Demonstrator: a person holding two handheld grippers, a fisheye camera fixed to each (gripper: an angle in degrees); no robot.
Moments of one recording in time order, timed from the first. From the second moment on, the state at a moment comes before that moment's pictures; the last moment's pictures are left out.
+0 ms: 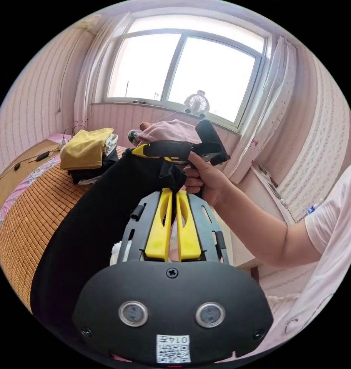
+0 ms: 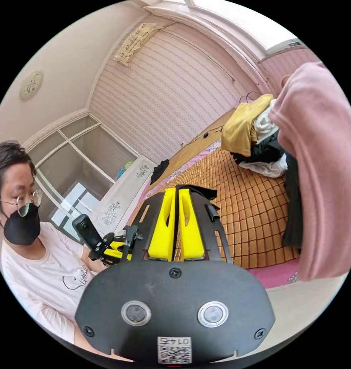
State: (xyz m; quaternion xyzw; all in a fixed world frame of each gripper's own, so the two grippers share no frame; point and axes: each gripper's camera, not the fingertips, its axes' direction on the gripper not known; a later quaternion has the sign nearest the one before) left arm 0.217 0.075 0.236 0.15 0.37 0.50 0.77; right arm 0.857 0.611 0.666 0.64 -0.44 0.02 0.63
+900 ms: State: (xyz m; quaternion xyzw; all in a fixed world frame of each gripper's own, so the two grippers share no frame) left arm -0.303 0.086 0.401 0.04 0.22 0.00 0.98; right arm 0.313 0.247 0.522 0.39 -0.27 -0.26 0.84
